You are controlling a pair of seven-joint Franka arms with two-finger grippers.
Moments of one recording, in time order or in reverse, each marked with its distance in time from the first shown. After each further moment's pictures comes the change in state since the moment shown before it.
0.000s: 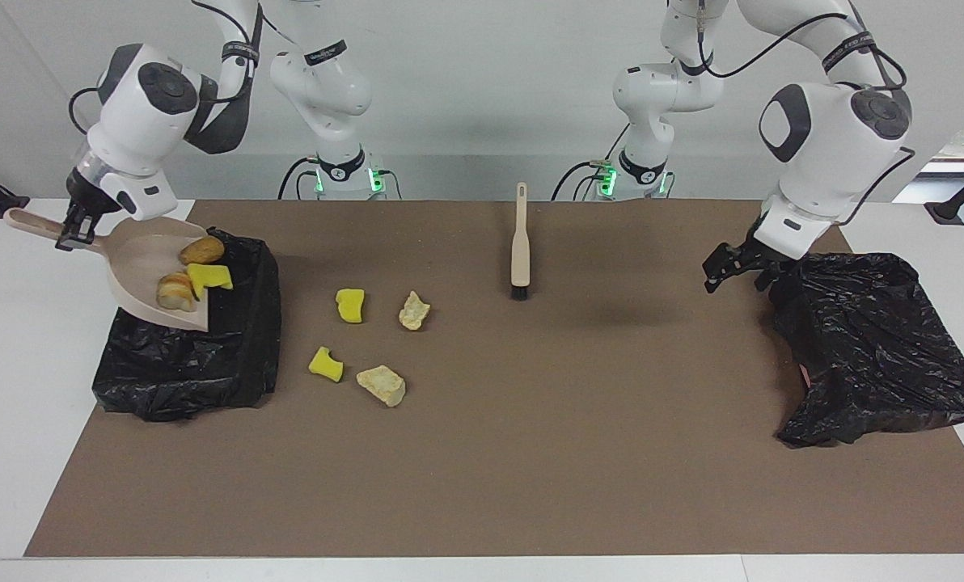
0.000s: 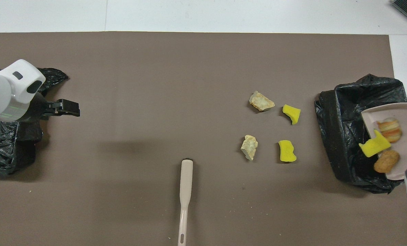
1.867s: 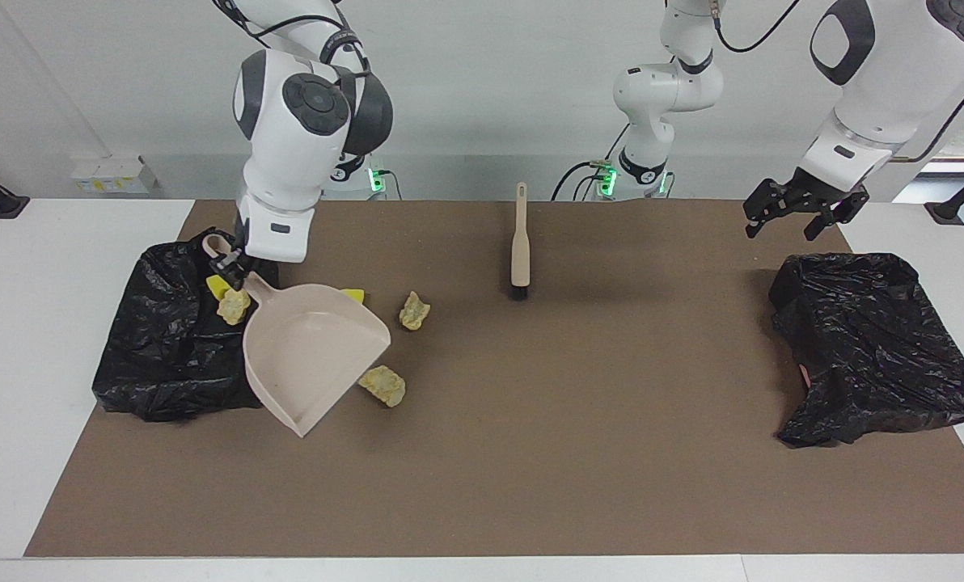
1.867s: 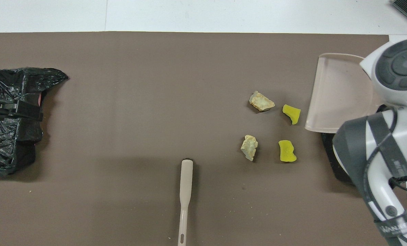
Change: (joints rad) left arm 0.021 -0.038 0.004 0.184 0.052 -0.260 0.111; right arm 0.522 0.454 0.015 0.677 0.417 -0.579 1.109
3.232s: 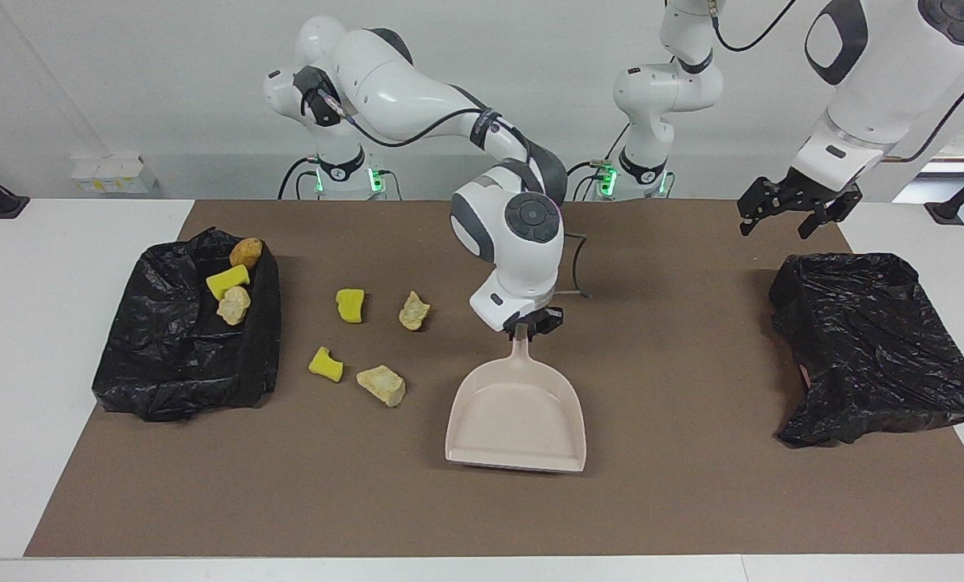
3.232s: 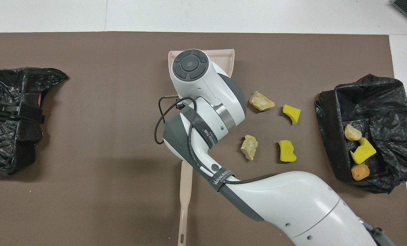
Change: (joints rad) left arm 0.000 -0.015 -0.010 -0.024 0.000 -0.012 0.000; right arm 0.372 0.509 0.000 0.393 0.468 0.216 1.268
